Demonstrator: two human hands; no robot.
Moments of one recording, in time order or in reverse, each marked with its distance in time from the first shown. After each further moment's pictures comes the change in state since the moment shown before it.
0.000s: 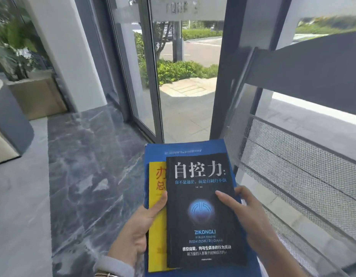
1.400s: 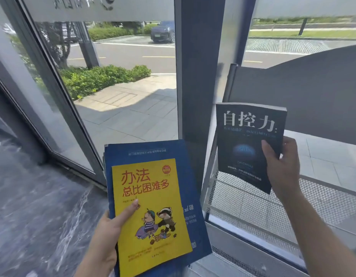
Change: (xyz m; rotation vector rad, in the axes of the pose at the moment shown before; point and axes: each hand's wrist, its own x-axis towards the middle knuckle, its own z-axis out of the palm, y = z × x) left_hand 0.311 0.198 0.030 0.189 -0.046 -0.010; right_hand 0.305 -0.122 -0.038 -0.168 0.862 -0.500
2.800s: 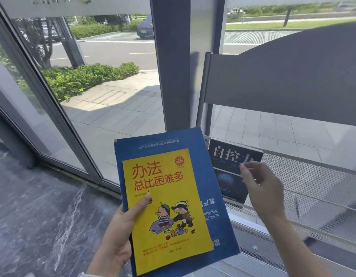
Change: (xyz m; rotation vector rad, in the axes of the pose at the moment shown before) left_hand -0.030 -0.029 0.029 -0.013 -0.186 -0.067; right_hand -0.088 0.009 -0.042 -0.264 -0.086 -0.017
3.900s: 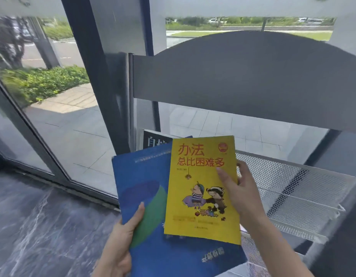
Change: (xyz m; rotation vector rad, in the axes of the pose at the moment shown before) left_hand -0.075 -0.124 0.140 -0.128 -0.111 -0.056; right_hand -0.014 0.045 -0.162 0.353 -0.156 0.275
